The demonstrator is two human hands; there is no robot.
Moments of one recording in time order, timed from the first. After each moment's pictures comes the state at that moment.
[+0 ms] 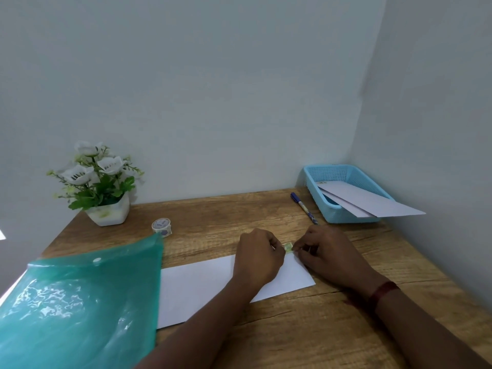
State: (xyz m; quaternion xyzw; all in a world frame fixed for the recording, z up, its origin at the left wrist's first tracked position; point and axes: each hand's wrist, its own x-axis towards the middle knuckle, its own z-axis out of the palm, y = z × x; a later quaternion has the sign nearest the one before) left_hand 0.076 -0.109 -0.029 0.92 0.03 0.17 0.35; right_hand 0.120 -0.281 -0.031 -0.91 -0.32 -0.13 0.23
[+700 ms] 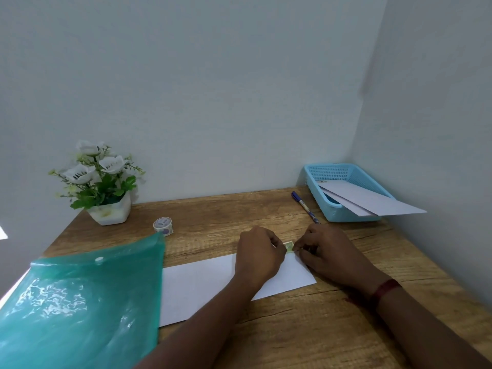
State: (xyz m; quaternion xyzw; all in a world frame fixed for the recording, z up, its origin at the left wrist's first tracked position) left_hand 0.077 -0.111 -0.027 0.92 0.05 0.16 0.36; right_hand 0.122 -0.282 -0.032 -0.91 -0.33 -0.11 0.21
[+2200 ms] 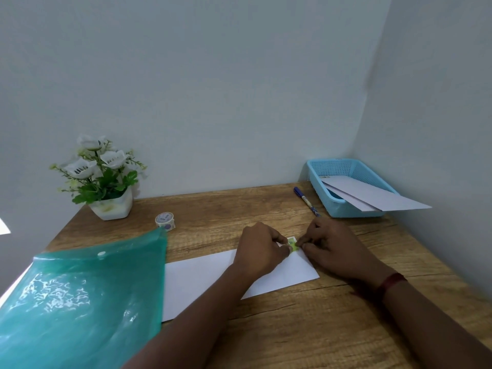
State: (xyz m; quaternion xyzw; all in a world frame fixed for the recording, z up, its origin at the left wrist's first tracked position) left_hand 0.082 -0.099 -0.025 0.93 -0.02 0.09 0.35; right_hand 0.117 -0.281 -0.024 -0.91 -0.31 -0.09 0.25
